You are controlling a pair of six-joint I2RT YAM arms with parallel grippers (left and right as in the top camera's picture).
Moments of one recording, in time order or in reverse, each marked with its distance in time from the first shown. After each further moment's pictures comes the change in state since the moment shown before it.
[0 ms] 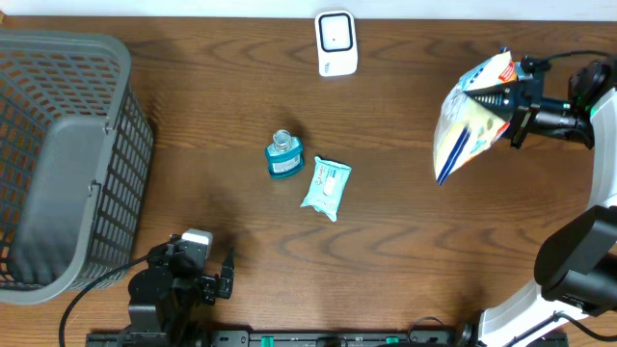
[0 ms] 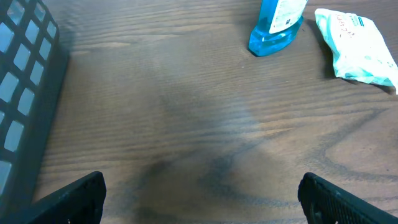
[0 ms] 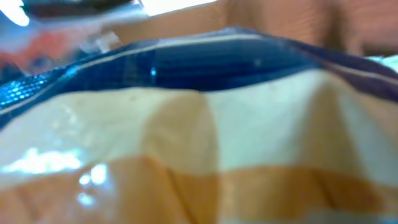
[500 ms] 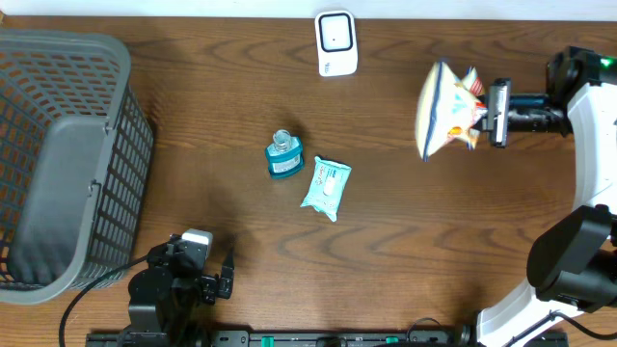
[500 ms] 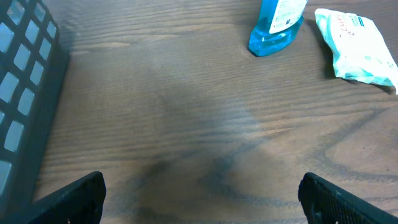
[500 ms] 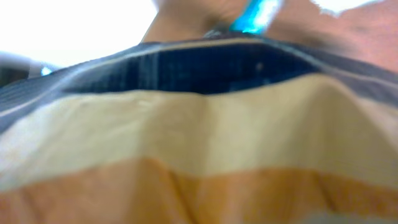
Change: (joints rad) left arm 0.000 0.000 0.000 0.000 0.000 0.000; right arm 0.080 -0.002 0.000 0.117 0.081 0.880
